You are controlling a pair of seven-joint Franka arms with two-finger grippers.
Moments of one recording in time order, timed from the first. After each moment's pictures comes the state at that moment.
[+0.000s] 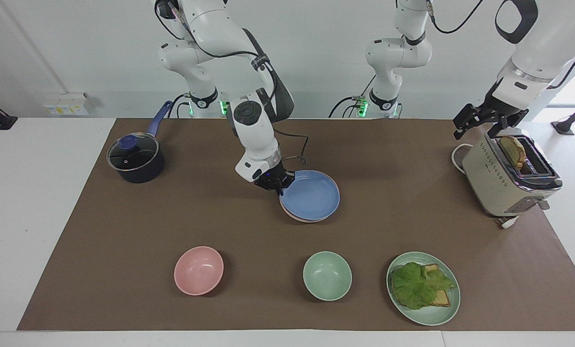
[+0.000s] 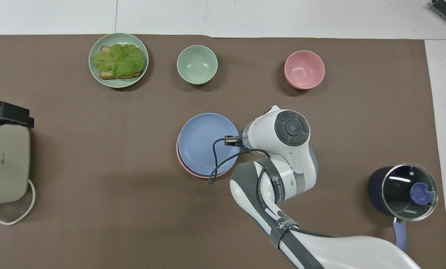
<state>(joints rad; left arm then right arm) -0.07 0.00 0.06 -1.58 -0.03 1.56 -0.01 0.55 0.31 -0.06 -1.94 0.26 2.37 0.34</state>
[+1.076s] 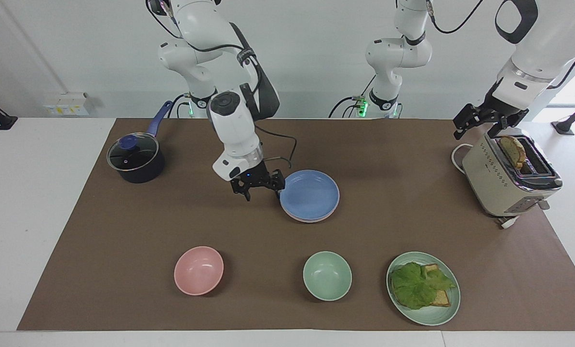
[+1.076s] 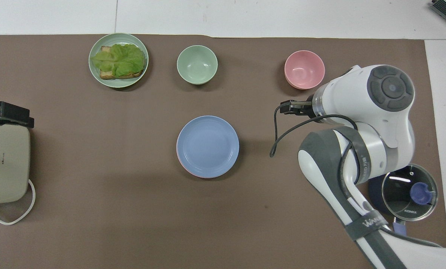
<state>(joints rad) -0.07 0.00 0.06 -1.58 -0.03 1.56 -0.01 0.33 0.16 -0.08 -1.81 0.02 2.11 0.34</state>
